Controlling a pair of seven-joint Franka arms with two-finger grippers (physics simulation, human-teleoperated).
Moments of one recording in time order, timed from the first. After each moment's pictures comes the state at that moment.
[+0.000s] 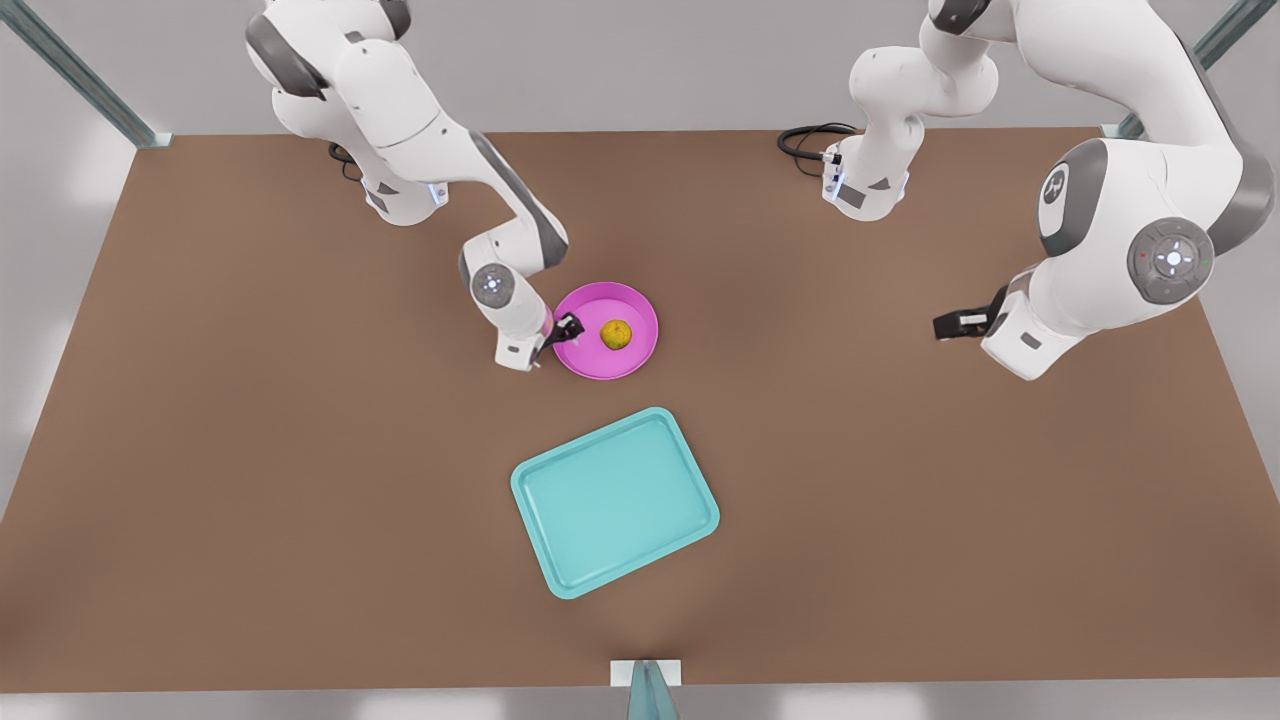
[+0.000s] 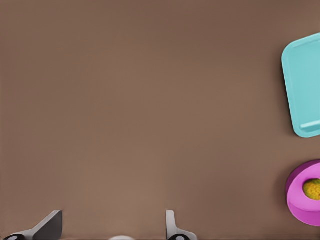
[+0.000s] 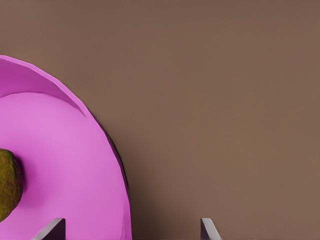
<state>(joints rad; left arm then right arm) -0.13 0.23 0.00 -1.33 0.00 1.29 -0.23 0.59 0.41 0.12 -2.29 0.34 2.72 -0.08</state>
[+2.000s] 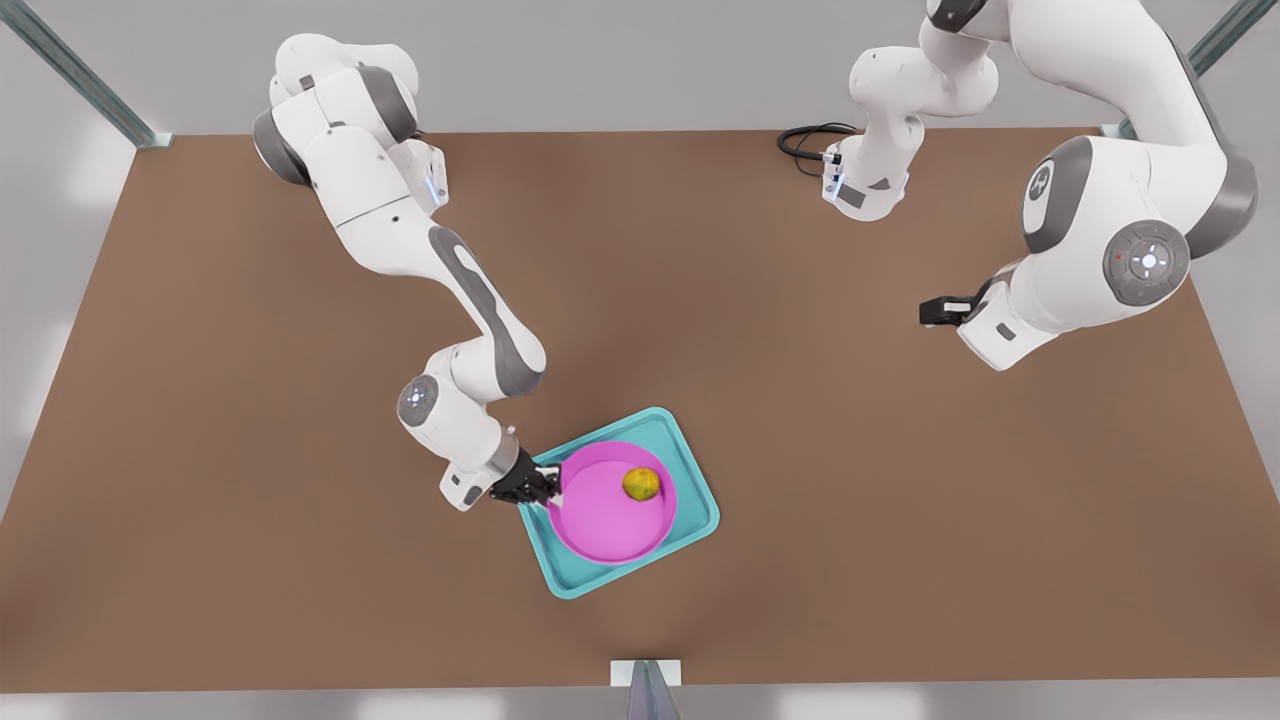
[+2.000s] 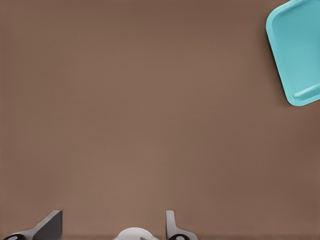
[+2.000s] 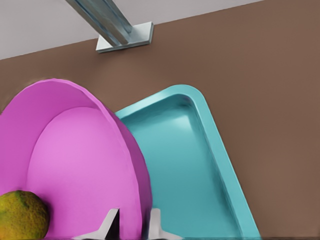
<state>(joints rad) -0.13 0.23 -0.03 -1.33 0.00 1.25 -0.13 0.36 0.74 0.11 -1.52 0.47 2.64 -0.02</state>
